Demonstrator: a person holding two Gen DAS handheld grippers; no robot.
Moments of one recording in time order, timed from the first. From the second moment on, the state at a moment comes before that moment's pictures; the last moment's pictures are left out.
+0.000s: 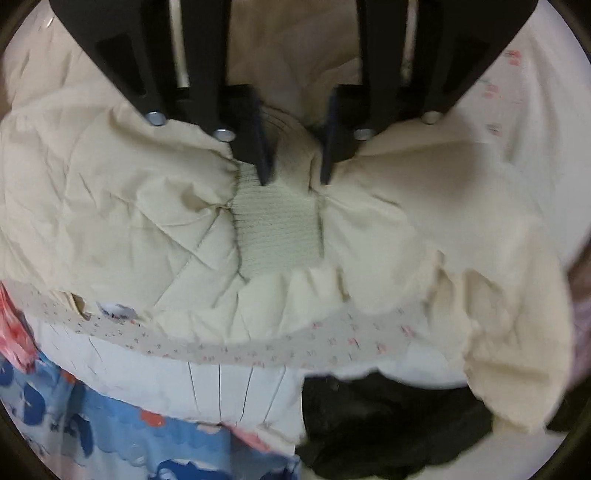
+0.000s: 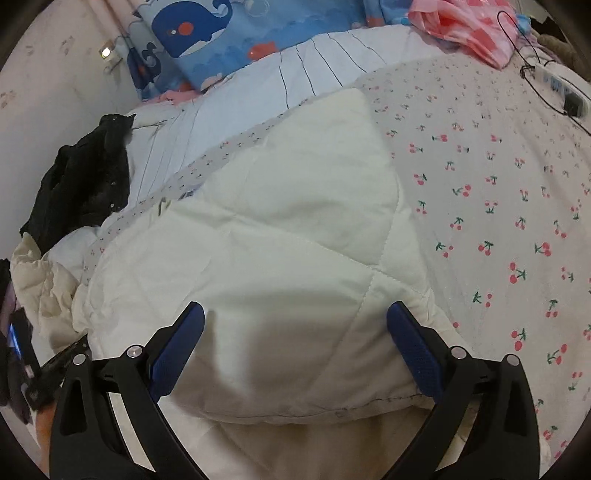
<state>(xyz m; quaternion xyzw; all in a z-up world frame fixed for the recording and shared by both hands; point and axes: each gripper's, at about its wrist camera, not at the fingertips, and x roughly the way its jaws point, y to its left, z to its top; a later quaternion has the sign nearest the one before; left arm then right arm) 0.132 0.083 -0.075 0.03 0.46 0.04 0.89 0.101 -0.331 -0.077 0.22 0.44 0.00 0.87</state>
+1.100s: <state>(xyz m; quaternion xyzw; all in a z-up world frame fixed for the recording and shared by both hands) 0.303 0.288 0.066 -0.08 0.48 0.18 0.85 0.096 -0.311 -0.072 0.24 0.44 0.04 0.87</state>
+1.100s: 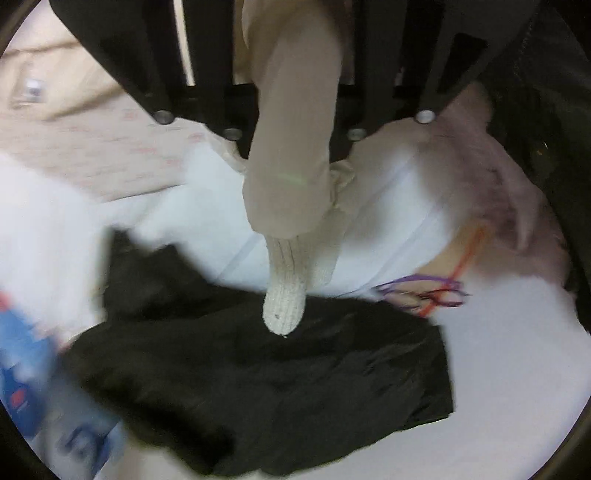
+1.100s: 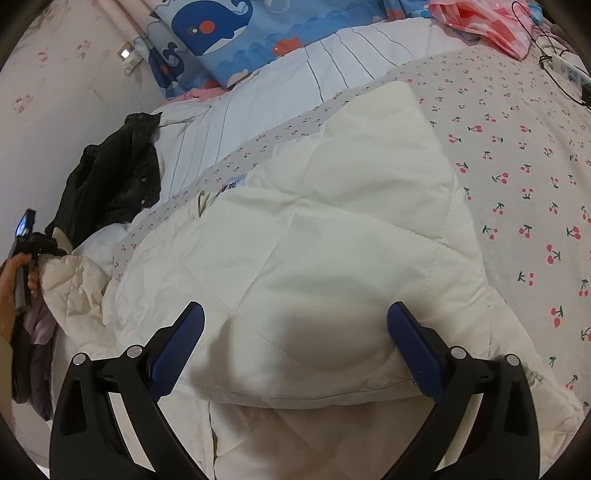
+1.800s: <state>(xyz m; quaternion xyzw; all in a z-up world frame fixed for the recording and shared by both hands) 0.140 -0.127 0.006 -0.06 0.34 -0.31 0.89 0.083 -0.399 -0.077 0.61 0.29 0.22 0.71</state>
